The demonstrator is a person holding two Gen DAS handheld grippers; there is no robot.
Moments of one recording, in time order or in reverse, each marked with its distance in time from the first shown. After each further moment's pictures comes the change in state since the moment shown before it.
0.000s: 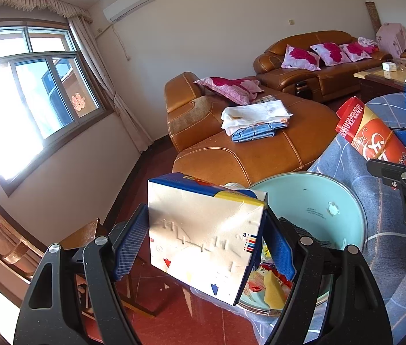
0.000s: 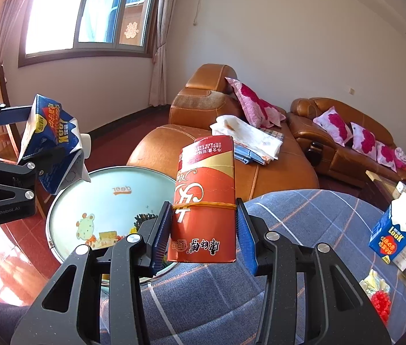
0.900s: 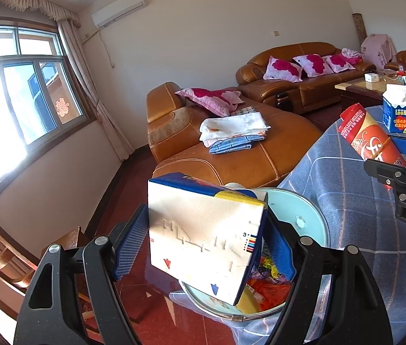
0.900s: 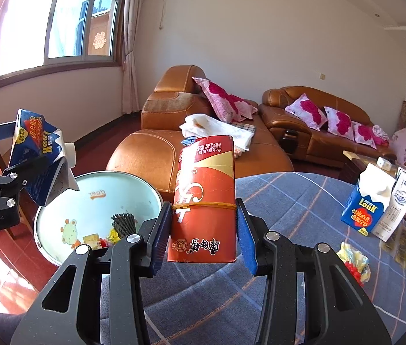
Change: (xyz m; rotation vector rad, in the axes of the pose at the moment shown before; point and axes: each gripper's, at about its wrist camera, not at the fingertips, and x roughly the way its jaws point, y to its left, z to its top) left arm -0.020 -0.017 0.012 -0.010 -0.048 -0.102; right arm -0.030 -0.031 -0.013 0.118 -0.005 -0.107
